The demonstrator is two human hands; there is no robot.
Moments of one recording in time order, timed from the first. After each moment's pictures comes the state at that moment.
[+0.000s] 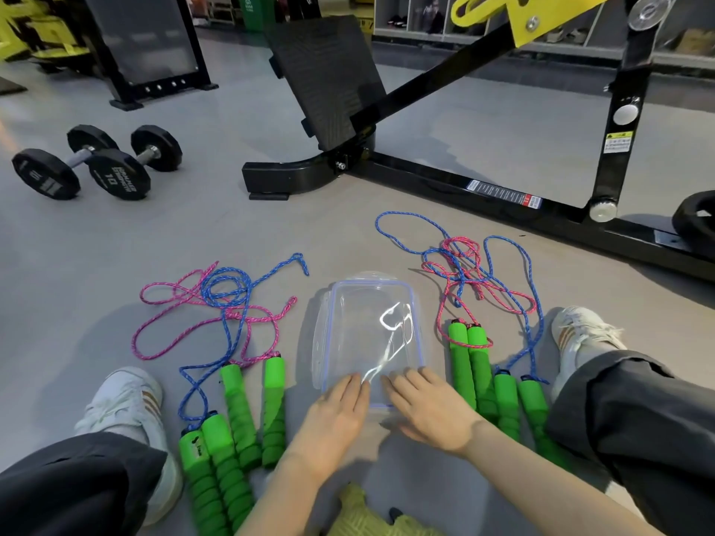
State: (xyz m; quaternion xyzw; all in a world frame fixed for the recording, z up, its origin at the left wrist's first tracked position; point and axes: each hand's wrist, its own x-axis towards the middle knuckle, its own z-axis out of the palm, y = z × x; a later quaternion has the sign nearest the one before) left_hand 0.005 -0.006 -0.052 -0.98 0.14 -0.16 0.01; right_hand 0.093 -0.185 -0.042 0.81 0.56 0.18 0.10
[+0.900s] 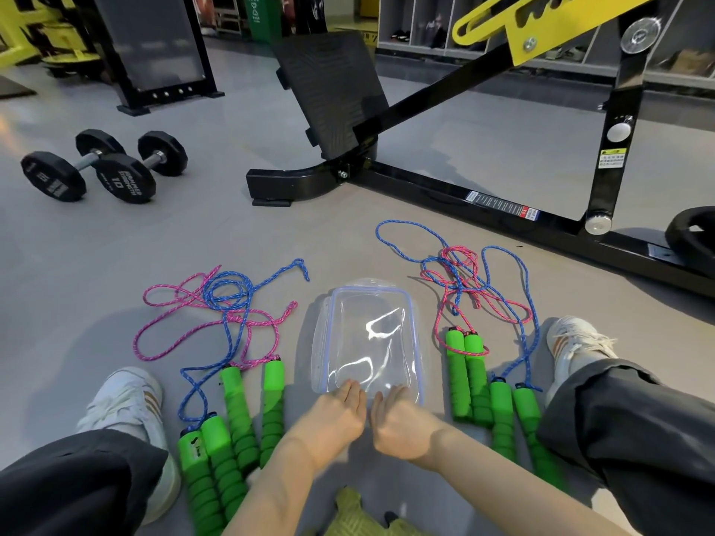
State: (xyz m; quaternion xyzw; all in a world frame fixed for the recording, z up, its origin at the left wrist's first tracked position) left_hand 0.016 -0.005 -0.030 -0.98 0.18 -0.06 0.12; right_hand 0.064 -0.153 -0.017 0.75 0.54 0.25 0.28
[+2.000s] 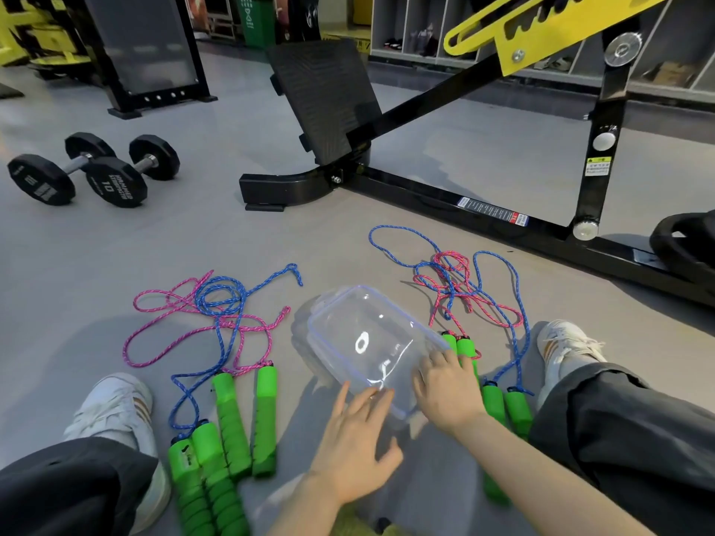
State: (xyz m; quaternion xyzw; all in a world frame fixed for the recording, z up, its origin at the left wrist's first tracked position) left_hand -0.001 -0.046 -0.041 -0.98 0.07 -0.10 -0.15; right_hand 0.099 -0.185 0.006 0.97 0.26 0.02 0.03
